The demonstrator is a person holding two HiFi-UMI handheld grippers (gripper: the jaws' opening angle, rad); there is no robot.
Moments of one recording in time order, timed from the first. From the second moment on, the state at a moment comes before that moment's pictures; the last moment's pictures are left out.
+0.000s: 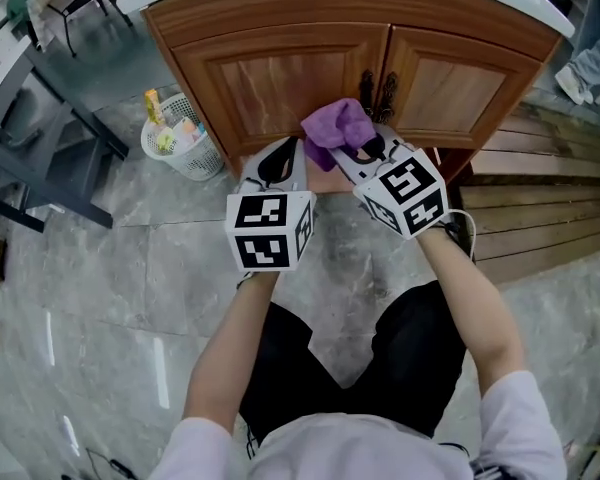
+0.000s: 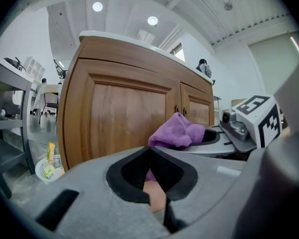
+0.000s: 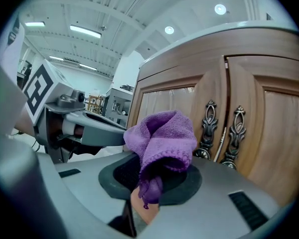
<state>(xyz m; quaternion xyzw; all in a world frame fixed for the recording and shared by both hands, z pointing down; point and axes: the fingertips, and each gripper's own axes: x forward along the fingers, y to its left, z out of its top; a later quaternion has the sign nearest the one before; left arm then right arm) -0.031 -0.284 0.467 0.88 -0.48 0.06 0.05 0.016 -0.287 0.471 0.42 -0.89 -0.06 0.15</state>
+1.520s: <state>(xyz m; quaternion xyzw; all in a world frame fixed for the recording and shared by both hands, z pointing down) 0.181 -0.269 0.462 0.94 -0.33 0.07 0.04 0.303 -0.255 0.474 0.62 -0.77 -0.01 0.15</state>
